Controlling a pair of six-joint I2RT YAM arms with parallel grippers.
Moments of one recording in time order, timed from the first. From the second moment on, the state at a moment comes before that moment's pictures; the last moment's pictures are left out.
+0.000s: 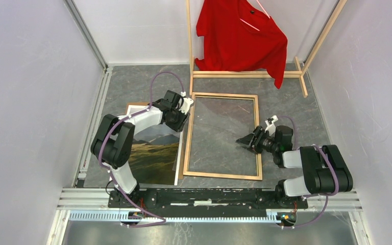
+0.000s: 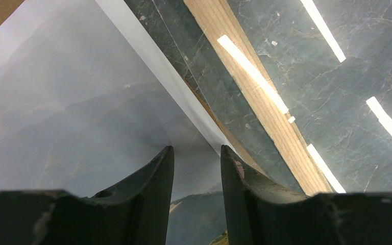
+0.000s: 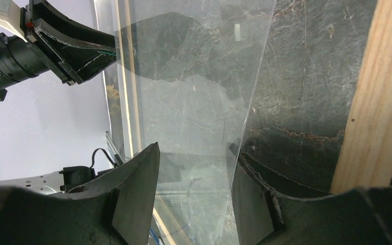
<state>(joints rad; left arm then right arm) -0.46 1.77 1.07 -0.39 0.13 0.19 0.05 1.42 0.18 0.65 -0.74 0.82</state>
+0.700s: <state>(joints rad) -0.46 1.77 1.08 -0.40 0.13 0.19 0.06 1.32 0.36 0.50 -0.78 0.69</state>
